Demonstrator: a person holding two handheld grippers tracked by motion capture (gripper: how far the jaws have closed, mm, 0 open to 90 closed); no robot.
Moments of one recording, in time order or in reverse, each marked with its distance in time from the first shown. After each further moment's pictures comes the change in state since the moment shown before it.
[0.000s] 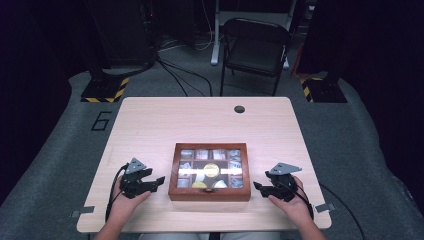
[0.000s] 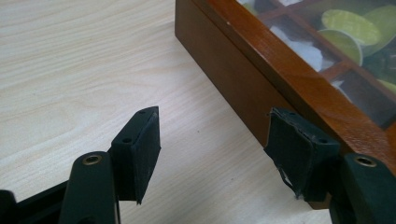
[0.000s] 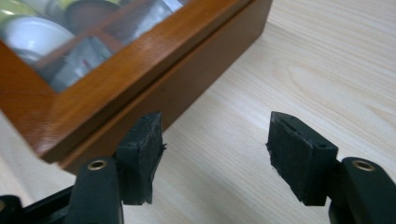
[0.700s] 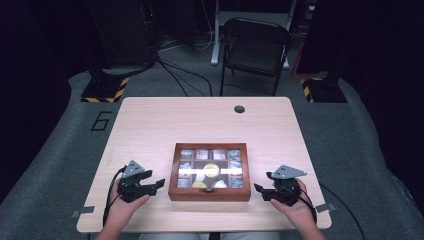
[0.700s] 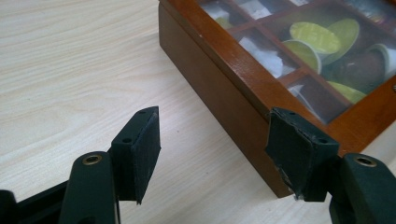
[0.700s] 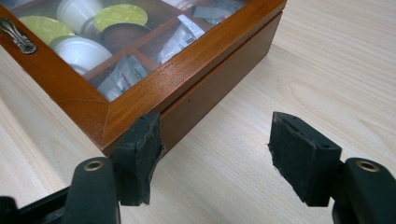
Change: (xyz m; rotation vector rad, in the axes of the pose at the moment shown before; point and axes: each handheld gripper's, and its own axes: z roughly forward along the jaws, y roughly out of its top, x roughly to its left) left arm -0.013 0.001 -0.017 -0.026 -0.027 0.006; right arm 0.012 0.003 -0.022 -0.055 -0.004 -0.017
